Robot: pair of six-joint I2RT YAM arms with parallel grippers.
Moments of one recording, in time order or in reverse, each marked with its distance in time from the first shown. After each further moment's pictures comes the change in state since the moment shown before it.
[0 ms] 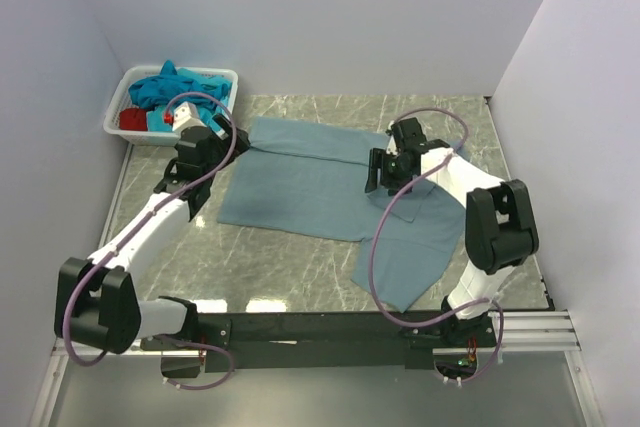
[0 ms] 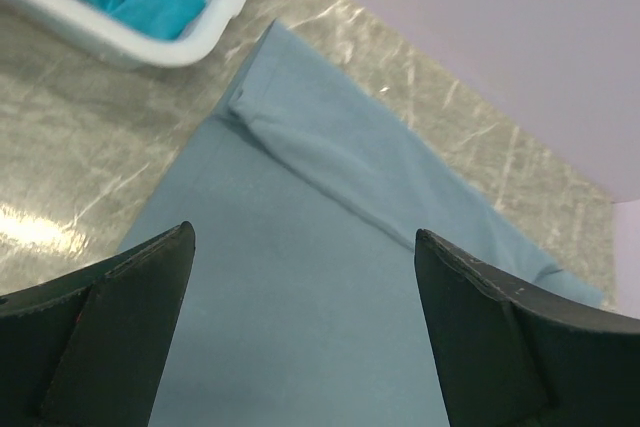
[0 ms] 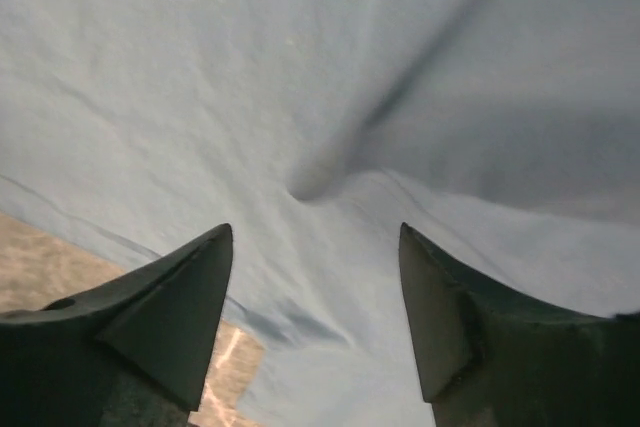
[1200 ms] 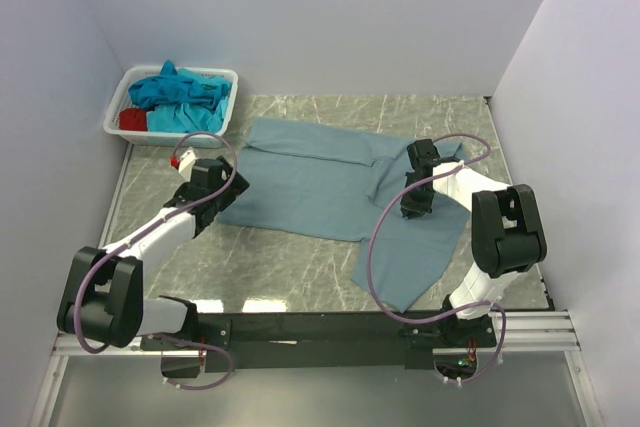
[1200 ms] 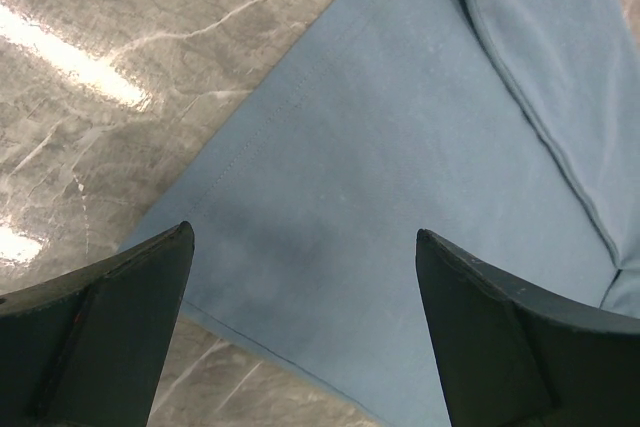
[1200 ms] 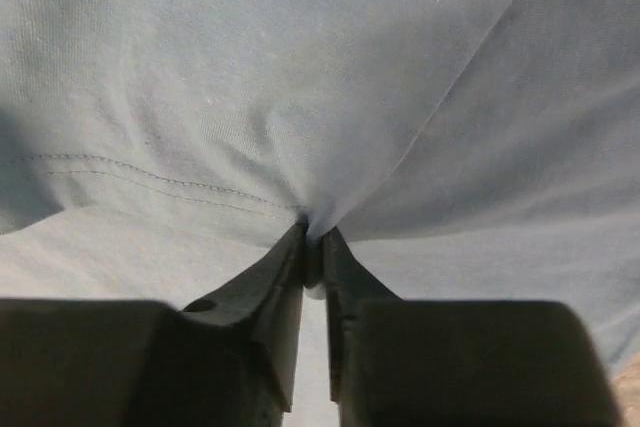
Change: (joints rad) left arm 0.000 0.048 -0.216 -0.120 -0.026 -0.179; right arm -0.098 -0.054 -0.201 -0.043 0.260 0.158
